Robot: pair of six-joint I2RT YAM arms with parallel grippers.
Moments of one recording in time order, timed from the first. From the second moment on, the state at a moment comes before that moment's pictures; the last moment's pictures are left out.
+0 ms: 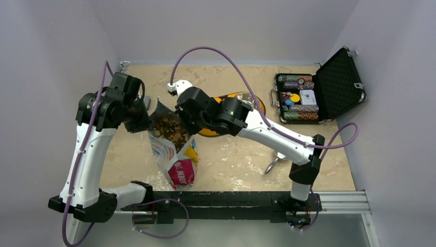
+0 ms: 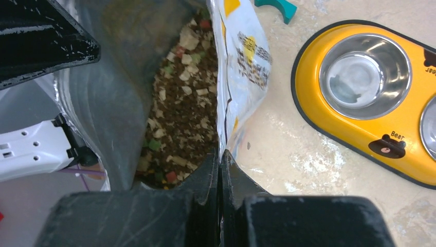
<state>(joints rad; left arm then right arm) -0.31 1.20 1.76 -1.62 -0.10 -0.62 1.18 1.80 2.07 -0.96 0.25 0.38</state>
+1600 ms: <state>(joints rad) -0.31 1.28 1.92 -1.62 -0.48 -0.69 1.21 1.85 2.18 -0.87 0.12 0.41</state>
